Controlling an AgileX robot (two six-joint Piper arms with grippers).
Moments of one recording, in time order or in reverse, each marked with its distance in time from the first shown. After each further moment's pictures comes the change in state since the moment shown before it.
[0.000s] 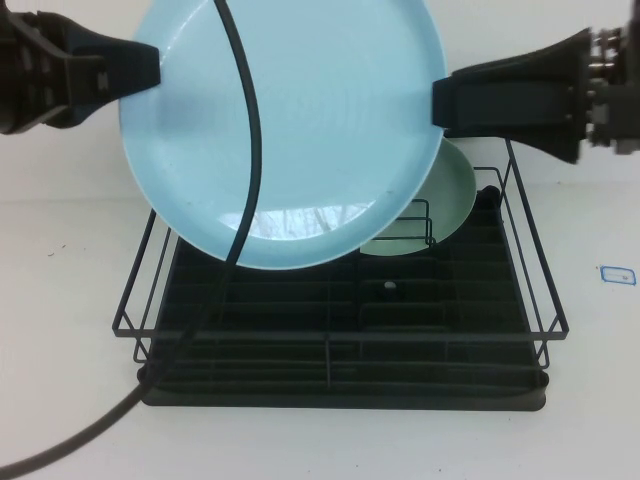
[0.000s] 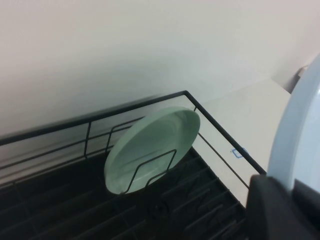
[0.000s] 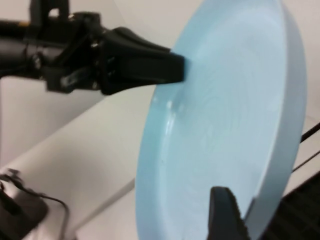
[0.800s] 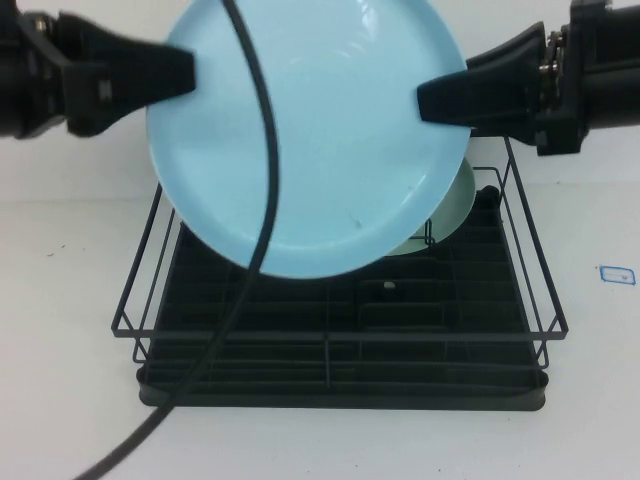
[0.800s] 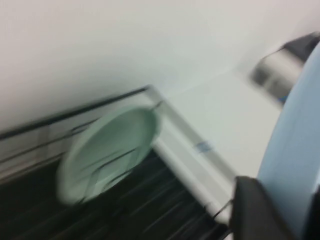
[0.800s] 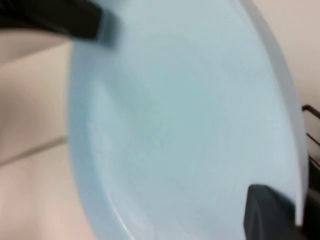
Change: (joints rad) right arm -0.010 0.159 -0.130 -0.098 0.029 -0.224; left arm 0.000 -0.022 0.000 -0.166 0.060 0.095
